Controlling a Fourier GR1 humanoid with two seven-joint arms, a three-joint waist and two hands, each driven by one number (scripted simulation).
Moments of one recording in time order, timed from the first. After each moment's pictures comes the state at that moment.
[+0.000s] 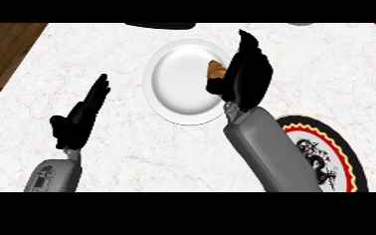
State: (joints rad) left arm -0.16 0.18 0.01 -1.32 -0.01 -0.06 -0.10; right arm -0.68 -0.01 0.37 -1.34 1.26 -0.31 1.16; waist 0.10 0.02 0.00
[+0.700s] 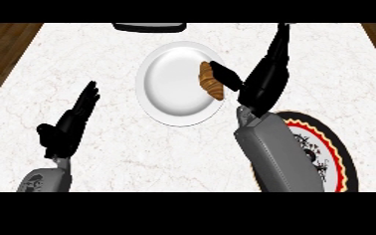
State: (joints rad) left arm -0.11 0.21 0.05 -1.32 0.01 -0.07 -0.12; right arm -0.59 -0.01 0.29 -1.38 1.20 -0.85 1.06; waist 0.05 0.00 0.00
